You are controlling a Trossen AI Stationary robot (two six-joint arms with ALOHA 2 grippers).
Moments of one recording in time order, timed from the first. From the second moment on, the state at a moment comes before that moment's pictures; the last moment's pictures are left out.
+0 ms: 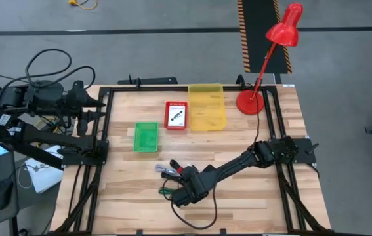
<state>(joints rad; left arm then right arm) 0.10 0.80 1.57 -1.36 -0.16 -0.13 0.46 2.39 2.18 -1.41 0.17 1.29</state>
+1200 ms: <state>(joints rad) 0.10 0.80 1.57 -1.36 -0.14 -0.16 0.47 2.39 1.96 -1.21 0.18 1.32</state>
